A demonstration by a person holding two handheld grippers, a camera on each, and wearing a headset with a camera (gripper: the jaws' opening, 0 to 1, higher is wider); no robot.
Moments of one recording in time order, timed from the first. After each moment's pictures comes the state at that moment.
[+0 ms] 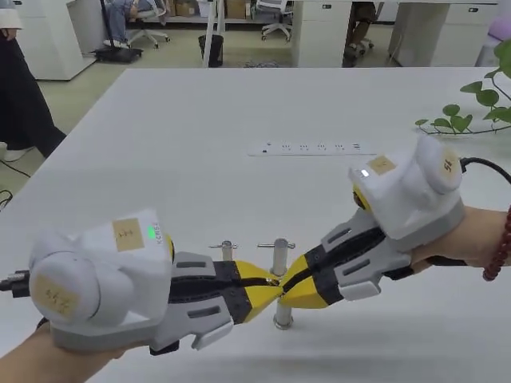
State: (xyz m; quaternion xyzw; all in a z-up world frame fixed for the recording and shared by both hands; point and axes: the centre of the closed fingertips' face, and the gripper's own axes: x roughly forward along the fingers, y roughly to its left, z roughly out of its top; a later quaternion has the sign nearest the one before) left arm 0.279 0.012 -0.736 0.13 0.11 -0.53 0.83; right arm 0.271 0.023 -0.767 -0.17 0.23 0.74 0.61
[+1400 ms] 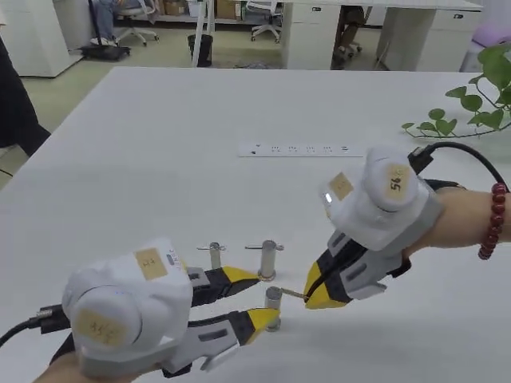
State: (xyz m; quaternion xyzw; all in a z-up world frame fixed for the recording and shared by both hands) left arm 0.300 0.010 -0.777 0.13 0.15 -0.46 0.87; right arm 0.299 -0.030 -0.806 -0.39 0.33 0.65 0.56
